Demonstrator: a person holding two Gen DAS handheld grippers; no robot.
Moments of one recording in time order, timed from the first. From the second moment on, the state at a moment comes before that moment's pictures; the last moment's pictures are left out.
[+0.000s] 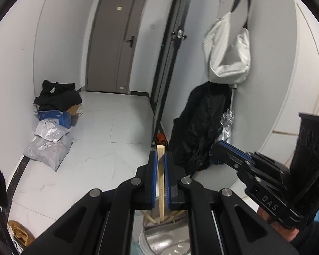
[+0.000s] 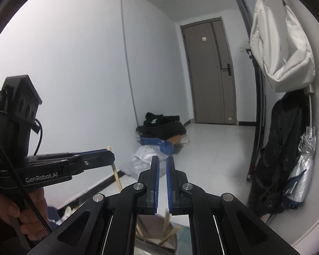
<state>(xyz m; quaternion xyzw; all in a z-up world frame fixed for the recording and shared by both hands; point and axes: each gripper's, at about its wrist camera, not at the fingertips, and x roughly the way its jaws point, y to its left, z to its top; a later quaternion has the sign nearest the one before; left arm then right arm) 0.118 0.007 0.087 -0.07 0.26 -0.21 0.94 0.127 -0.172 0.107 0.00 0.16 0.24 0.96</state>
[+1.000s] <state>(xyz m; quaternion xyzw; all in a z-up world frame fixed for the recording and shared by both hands) 0.044 0.011 0.077 -0.07 0.31 -0.11 0.94 0.027 -0.217 0.081 0.04 0.23 0.19 0.95</state>
